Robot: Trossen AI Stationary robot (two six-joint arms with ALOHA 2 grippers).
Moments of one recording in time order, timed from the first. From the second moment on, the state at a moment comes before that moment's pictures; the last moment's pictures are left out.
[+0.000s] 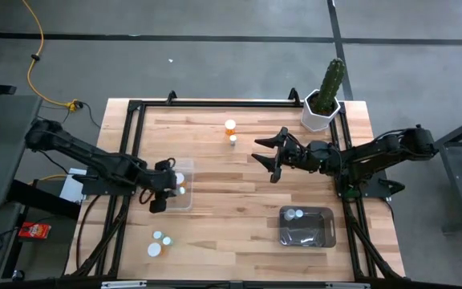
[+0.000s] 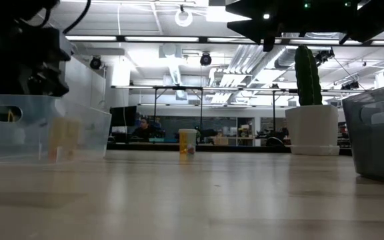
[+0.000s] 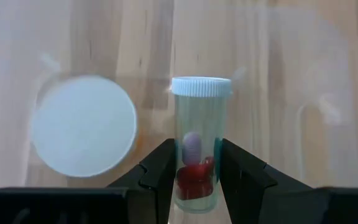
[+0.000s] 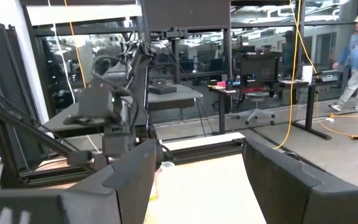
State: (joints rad) left arm -0.20 0.96 0.44 -0.52 -0.09 -0.35; right arm 0.03 1.27 0.50 0.92 0.23 0.03
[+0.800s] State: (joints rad) left arm -0.20 1.14 0.44 -0.50 -0.06 -0.36; right arm 0.03 1.27 0.50 0.91 0.23 0.03
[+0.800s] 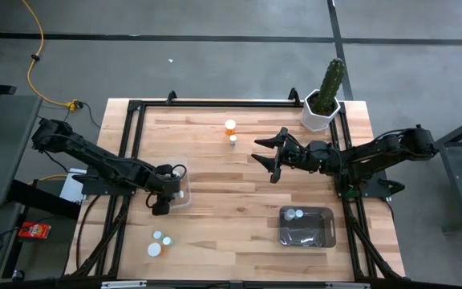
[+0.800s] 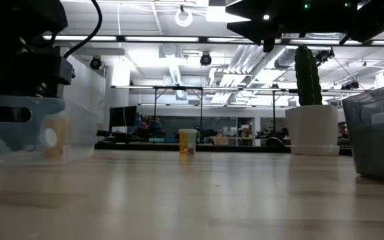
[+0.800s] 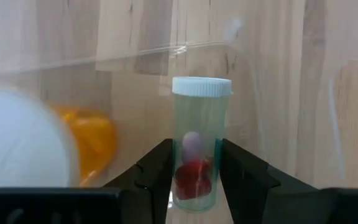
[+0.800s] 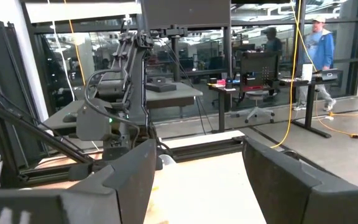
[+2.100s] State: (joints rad) left arm -0.12 0.88 0.64 0.01 -0.44 0.11; right arm 0.03 1.27 0.50 0.88 0.23 0.03
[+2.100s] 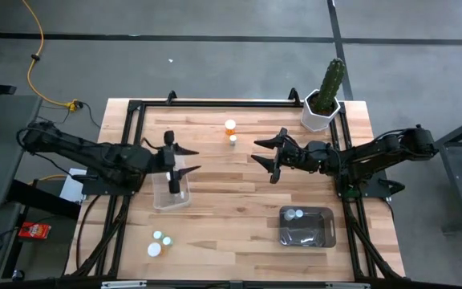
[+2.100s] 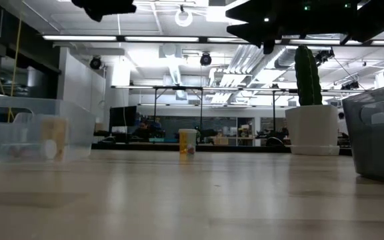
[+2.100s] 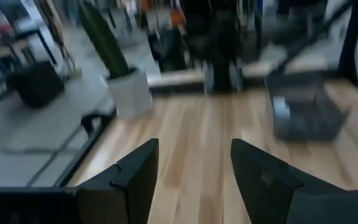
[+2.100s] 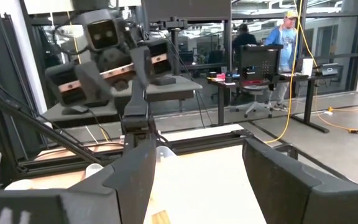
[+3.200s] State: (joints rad) left arm 0.05 0.85 0.35 0.47 -0.25 0.04; right arm -0.02 1.27 0.50 0.69 0.45 0.19
